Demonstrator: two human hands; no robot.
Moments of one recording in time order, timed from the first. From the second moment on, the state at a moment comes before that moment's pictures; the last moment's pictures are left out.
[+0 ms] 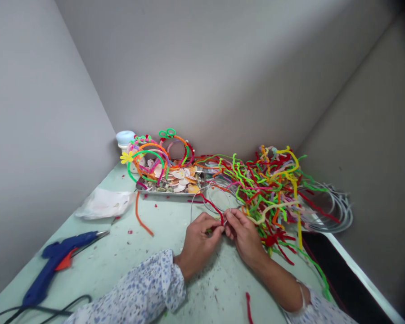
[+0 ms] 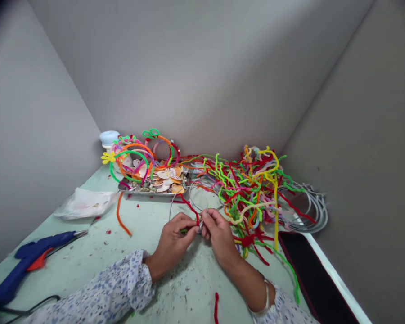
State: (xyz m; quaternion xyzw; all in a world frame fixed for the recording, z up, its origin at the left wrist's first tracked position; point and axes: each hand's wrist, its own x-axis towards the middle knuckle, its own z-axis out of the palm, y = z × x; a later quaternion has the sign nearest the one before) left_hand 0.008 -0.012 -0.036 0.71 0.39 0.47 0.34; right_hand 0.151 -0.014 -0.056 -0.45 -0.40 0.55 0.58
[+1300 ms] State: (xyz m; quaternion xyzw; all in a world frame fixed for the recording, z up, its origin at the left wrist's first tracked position) left_hand 0.007 -0.012 -0.030 0.69 0.41 0.50 0.33; right_hand 0.152 -0.014 -0.052 -0.42 -0.41 0.56 0.58
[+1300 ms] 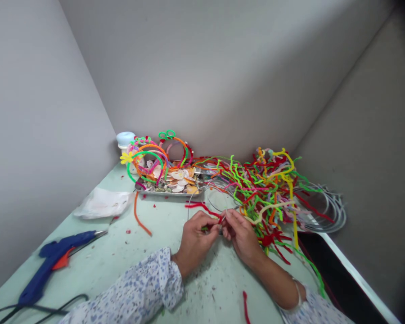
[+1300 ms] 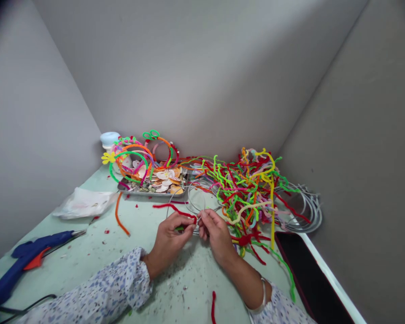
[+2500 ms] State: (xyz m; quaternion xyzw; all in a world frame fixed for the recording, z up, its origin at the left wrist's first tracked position) left_hand 0.007 -0.009 -0.038 0.74 0.36 0.48 0.29; right_hand 0.152 -0.010 -0.059 -0.44 -0.42 0.56 0.56
